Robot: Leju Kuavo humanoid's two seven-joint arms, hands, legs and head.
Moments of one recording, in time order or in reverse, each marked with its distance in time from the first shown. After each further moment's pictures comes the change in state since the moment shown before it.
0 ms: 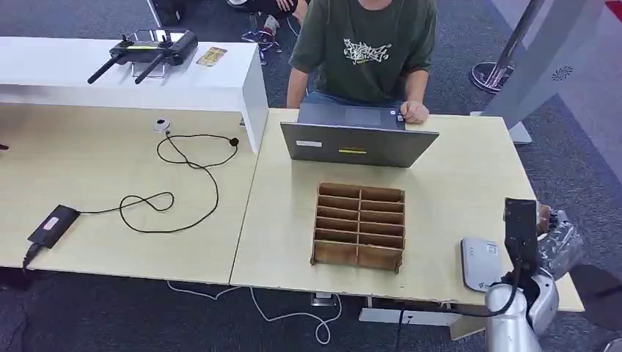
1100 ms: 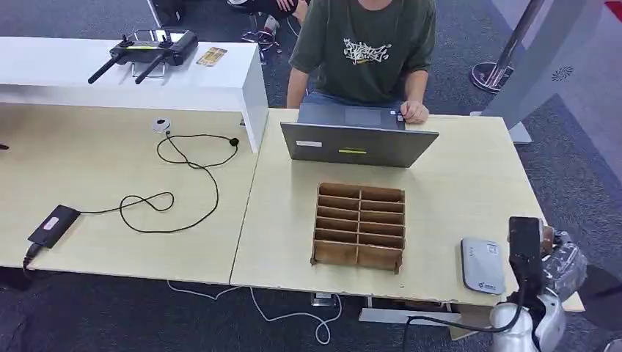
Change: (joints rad) left arm 0.001 -0.002 -0.004 0.000 0.001 0.022 0.002; right arm 0.076 0.002 -0.043 -0.036 0.027 0.032 0.034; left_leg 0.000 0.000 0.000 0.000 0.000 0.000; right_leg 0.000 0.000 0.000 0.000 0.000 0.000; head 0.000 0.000
